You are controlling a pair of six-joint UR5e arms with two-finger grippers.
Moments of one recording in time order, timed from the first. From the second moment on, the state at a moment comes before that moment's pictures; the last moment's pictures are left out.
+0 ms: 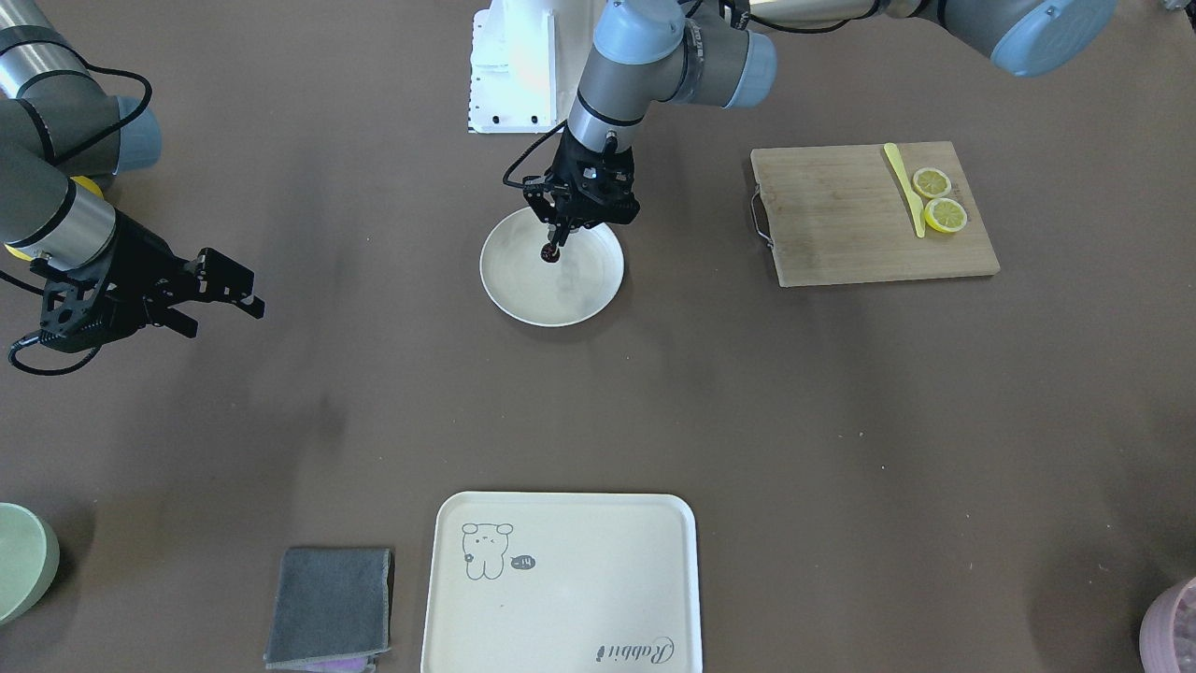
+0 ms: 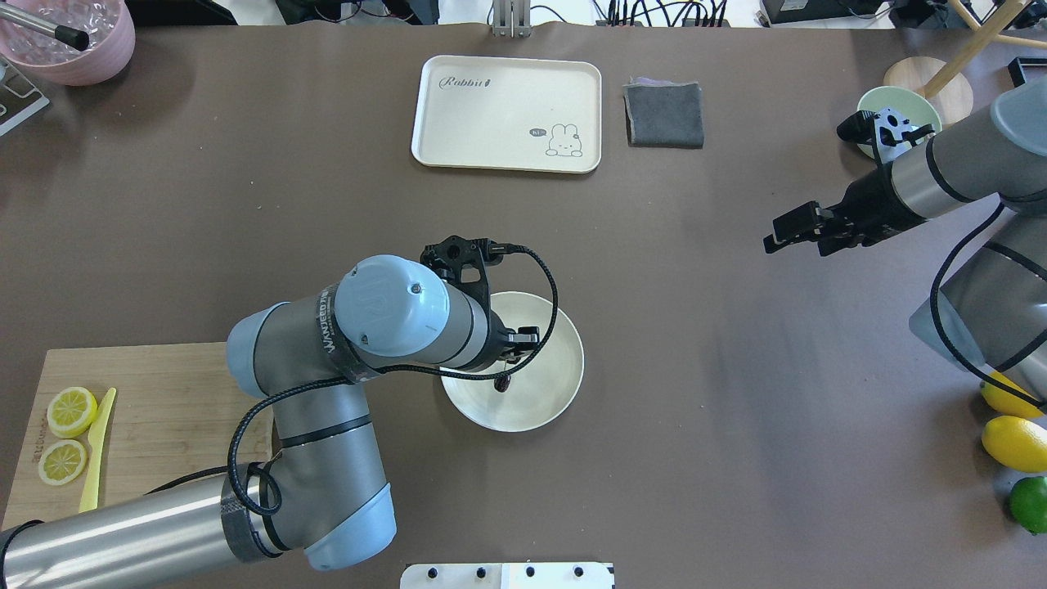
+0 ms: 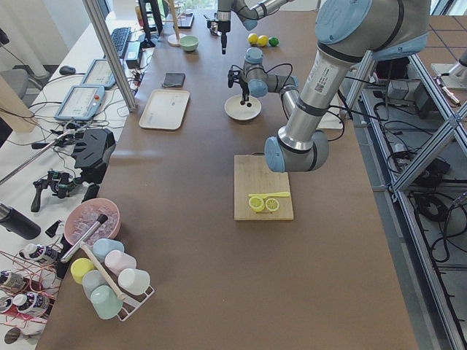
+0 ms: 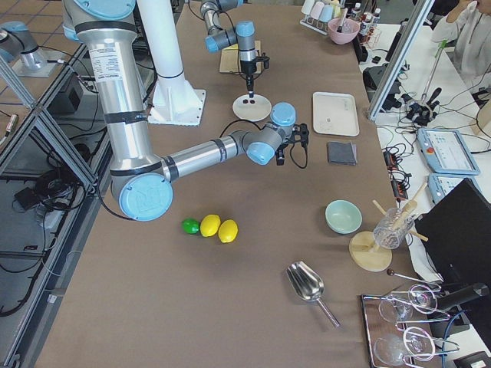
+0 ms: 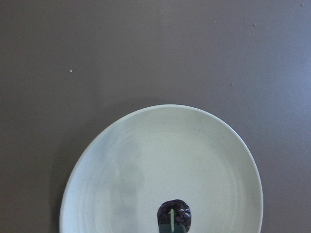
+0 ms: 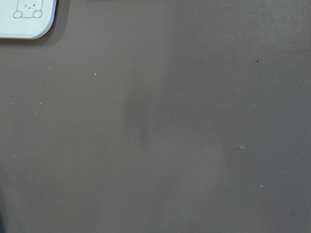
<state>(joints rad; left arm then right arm) -0.40 -2.25 -1.68 -1.85 -1.77 -1.38 0.95 -1.40 1.69 -0.98 2.33 0.94</state>
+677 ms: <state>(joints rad) -0.52 -2.17 -1.84 -1.63 -1.81 -1.19 1.04 -1.45 1.70 -0.99 2.34 0.86</state>
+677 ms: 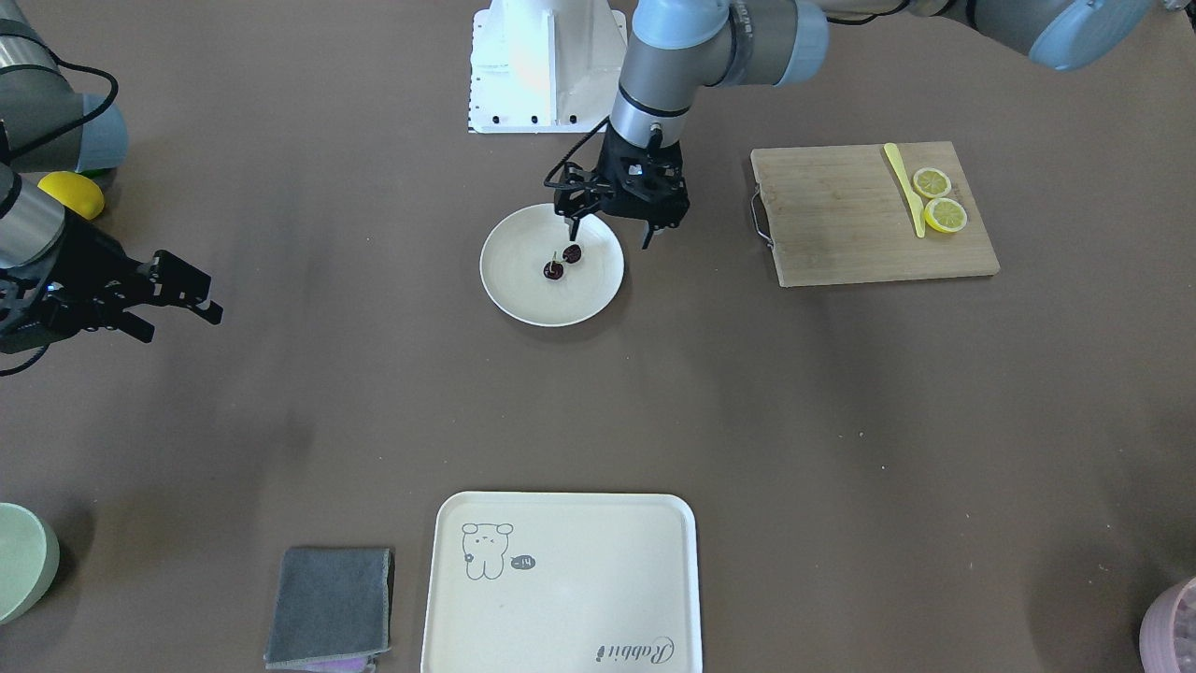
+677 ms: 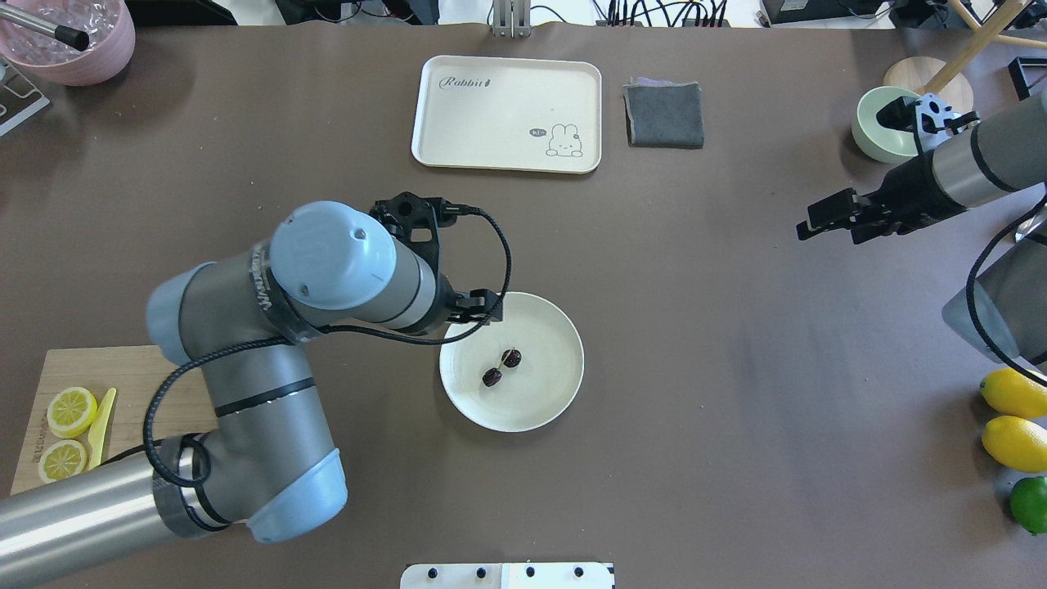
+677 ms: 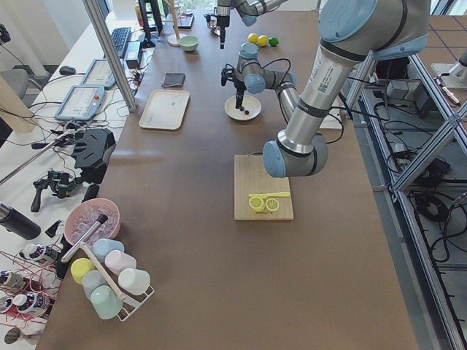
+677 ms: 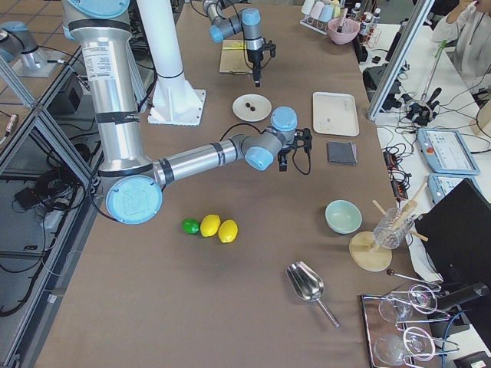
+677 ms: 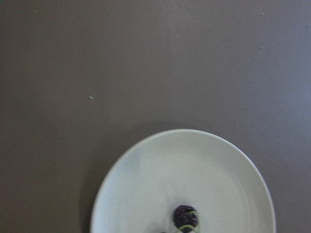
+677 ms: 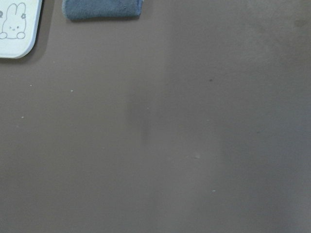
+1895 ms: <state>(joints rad) -1.34 -1.63 -1.78 -1.55 -2.27 0.00 1.59 -1.63 1.63 -1.30 2.42 0.03</state>
